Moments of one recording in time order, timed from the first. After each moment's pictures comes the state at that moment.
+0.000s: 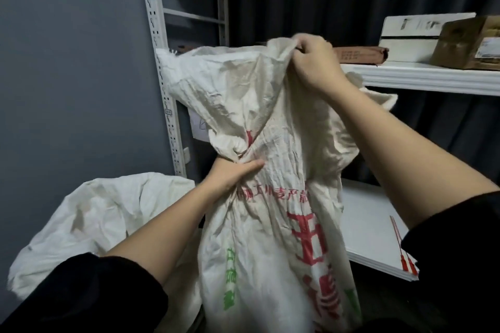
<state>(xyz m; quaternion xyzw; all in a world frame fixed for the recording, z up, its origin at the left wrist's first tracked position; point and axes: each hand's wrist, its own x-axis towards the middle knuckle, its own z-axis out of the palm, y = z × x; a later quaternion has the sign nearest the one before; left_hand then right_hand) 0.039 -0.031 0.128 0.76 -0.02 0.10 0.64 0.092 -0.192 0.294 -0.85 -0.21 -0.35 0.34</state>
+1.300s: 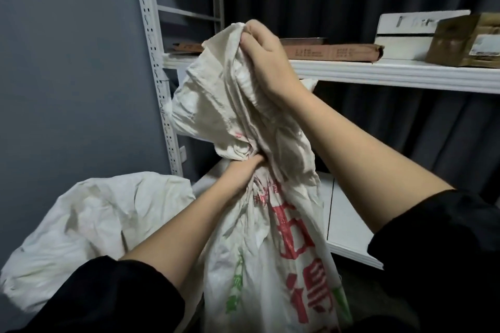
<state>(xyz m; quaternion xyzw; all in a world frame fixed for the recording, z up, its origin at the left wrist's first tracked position) 0.044 -0.063 0.127 0.71 -0.01 0.04 0.70 0.066 -0.134 0.287 -0.70 -0.37 -0.25 0.56</state>
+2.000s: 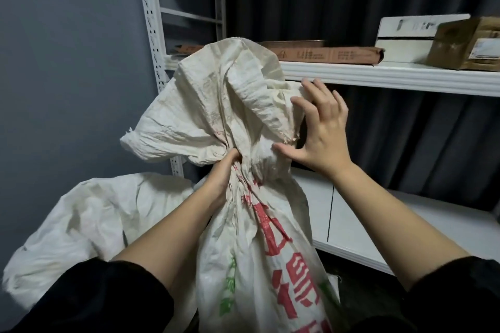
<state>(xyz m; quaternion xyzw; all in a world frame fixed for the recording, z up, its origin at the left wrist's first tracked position) 0.056 -0.028 0.113 0.63 0.08 -0.01 0.77 0.092 -0.232 0.165 -0.75 -0.31 -0.58 0.11</state>
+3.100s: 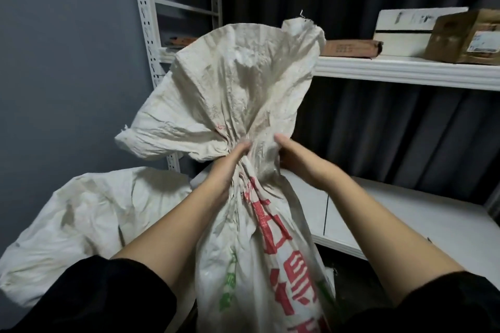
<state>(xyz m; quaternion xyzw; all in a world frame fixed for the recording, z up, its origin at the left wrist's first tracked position) 0.056 -0.042 0.111 0.59 0.06 -0.01 0.80 0.073 -0.208 0.139 -0.72 -0.24 0.10 0.64</state>
